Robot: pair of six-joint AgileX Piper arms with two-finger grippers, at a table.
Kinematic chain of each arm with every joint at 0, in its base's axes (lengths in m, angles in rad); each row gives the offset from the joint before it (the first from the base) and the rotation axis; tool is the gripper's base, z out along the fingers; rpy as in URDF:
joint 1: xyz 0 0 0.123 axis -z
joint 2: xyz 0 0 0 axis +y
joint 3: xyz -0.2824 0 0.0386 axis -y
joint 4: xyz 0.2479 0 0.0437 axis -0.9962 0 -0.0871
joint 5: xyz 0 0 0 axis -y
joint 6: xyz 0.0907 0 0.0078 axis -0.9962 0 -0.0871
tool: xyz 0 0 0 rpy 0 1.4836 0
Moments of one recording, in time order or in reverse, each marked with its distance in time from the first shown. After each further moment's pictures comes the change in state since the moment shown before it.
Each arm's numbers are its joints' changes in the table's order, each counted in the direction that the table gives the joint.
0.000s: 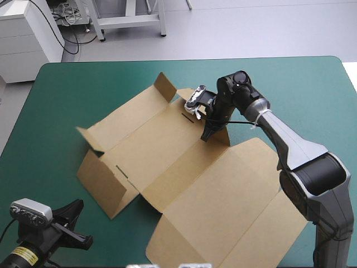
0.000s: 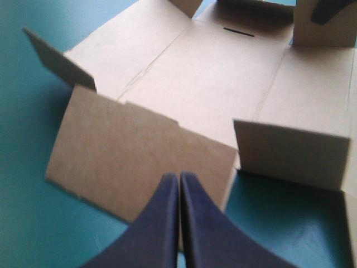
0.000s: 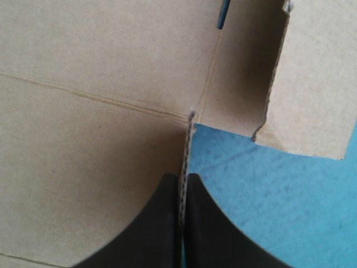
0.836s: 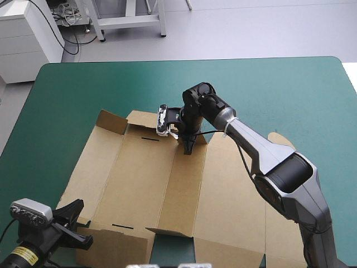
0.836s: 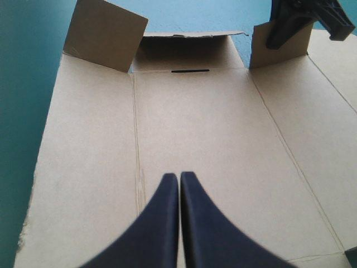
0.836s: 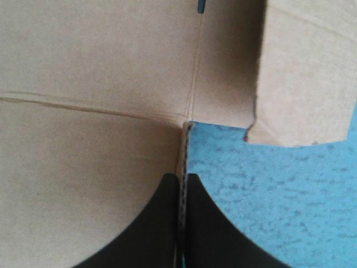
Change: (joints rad) left arm 0.000 0.000 0.000 0.000 0.000 0.000; right arm -0.164 0.144 0.141 0.013 -0.011 0.304
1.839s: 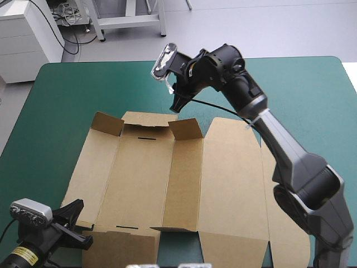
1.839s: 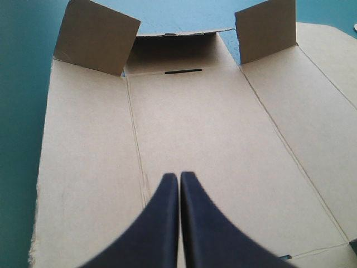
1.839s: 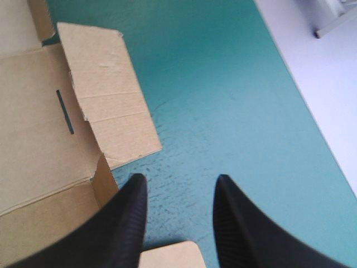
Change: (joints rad) left arm 0.000 0.000 0.000 0.000 0.000 0.000; right arm 0.000 -0.200 0.335 0.091 -0.020 -0.415
